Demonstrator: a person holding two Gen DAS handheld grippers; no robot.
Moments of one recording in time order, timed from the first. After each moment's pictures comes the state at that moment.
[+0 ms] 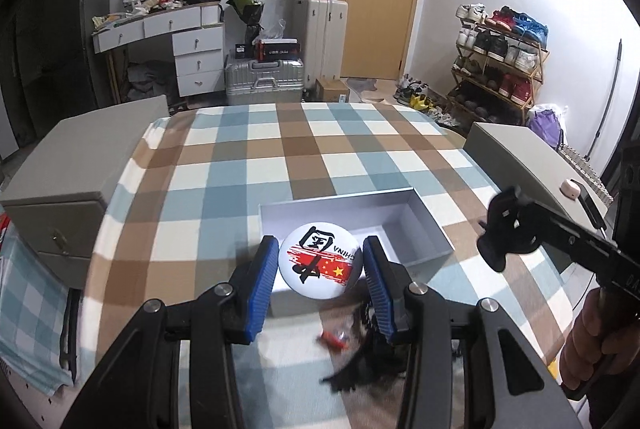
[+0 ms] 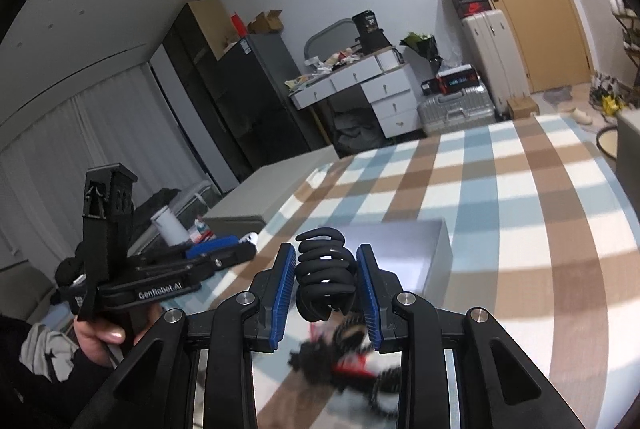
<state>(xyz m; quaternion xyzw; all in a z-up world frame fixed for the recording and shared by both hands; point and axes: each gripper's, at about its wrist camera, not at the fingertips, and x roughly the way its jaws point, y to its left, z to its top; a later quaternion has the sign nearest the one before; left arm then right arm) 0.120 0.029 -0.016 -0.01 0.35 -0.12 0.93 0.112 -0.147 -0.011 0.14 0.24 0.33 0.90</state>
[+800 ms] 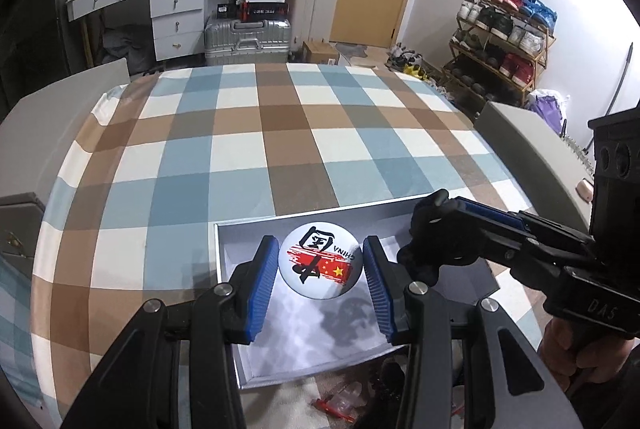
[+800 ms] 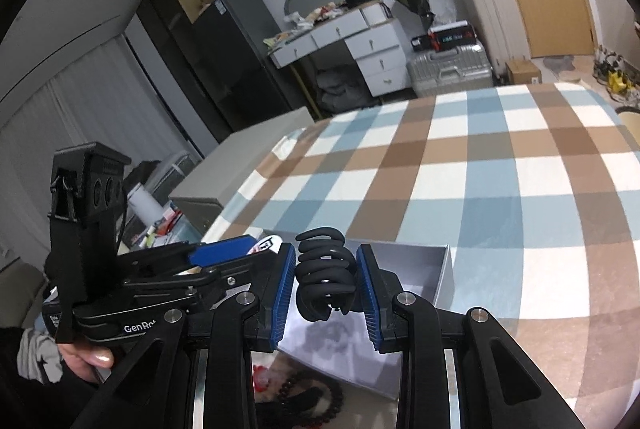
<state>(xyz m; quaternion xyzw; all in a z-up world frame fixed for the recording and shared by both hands) 0.177 0.011 -0.049 -0.02 0.41 -0.15 0.90 0.205 -0.113 -0.054 0.13 0.34 0.32 0.87</state>
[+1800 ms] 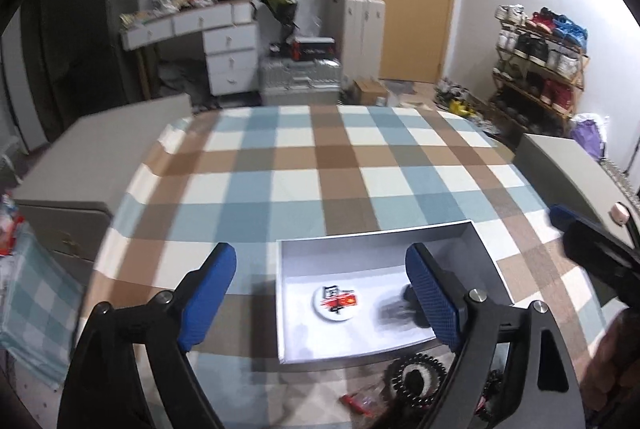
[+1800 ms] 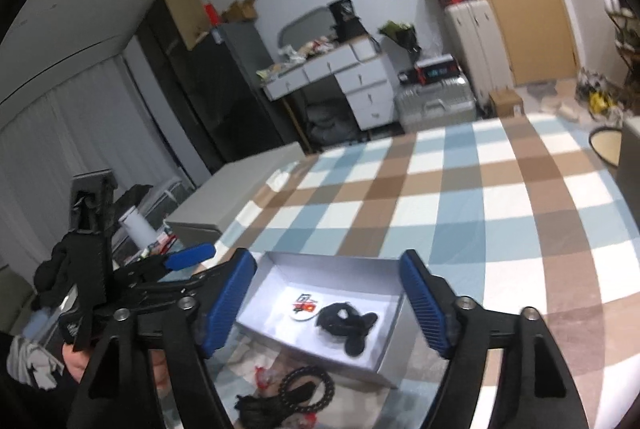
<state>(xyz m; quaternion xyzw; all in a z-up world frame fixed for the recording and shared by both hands) 0.150 0.016 -0.021 0.00 0.34 -0.03 0.94 0.157 -0.143 -0.015 0.13 0.26 0.30 0.91</state>
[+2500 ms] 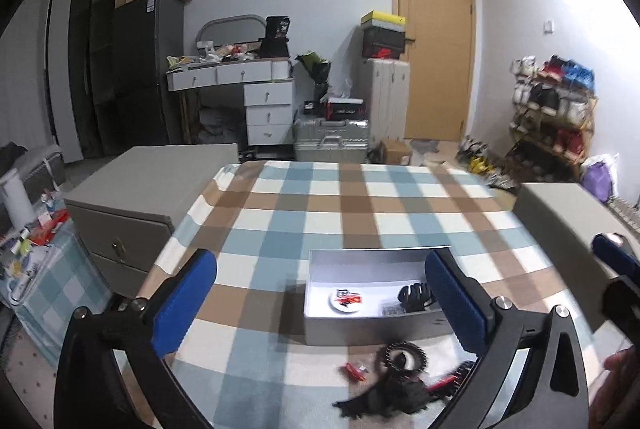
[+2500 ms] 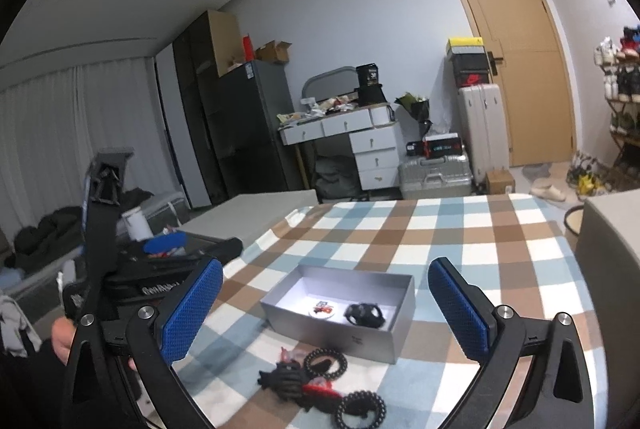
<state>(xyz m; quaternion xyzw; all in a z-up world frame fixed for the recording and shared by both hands) 0.073 0.018 0.008 -0.02 0.24 0.02 0.97 0.050 -0.151 0.015 0.06 0.15 0.28 0.95</state>
